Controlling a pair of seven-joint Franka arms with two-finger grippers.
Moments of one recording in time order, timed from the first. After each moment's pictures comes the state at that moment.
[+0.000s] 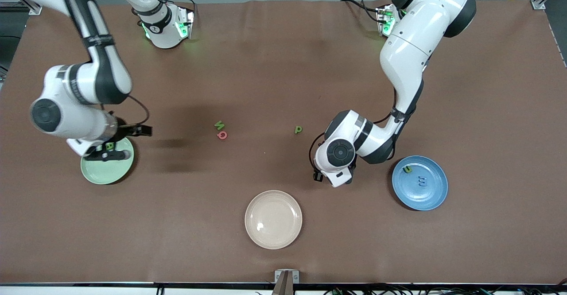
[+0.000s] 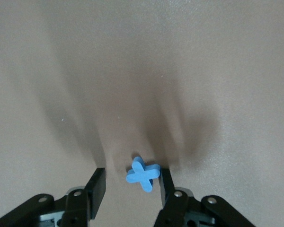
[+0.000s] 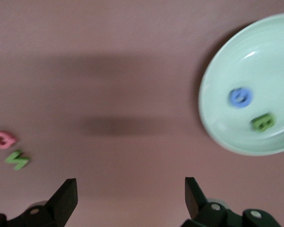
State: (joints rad) left arm -0.38 0.96 -0.26 -1.27 0.07 2.10 -1.91; right arm 0.12 0.23 -0.01 -1.99 0.05 1.98 0.09
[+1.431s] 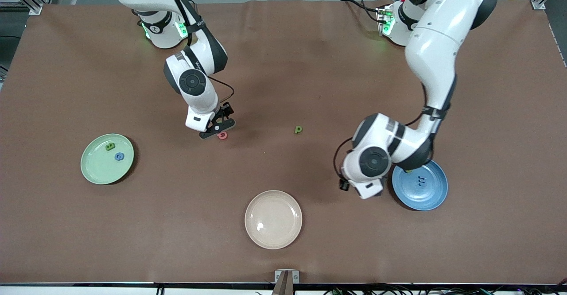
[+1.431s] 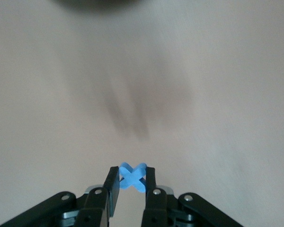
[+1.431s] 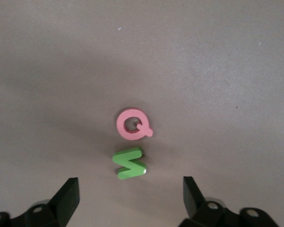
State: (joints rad) left arm -0.25 0.86 -0.25 -1.24 0.13 1.90 -1.72; right arm 0.56 0.33 -0.03 -2.21 -0.02 2.43 0.08
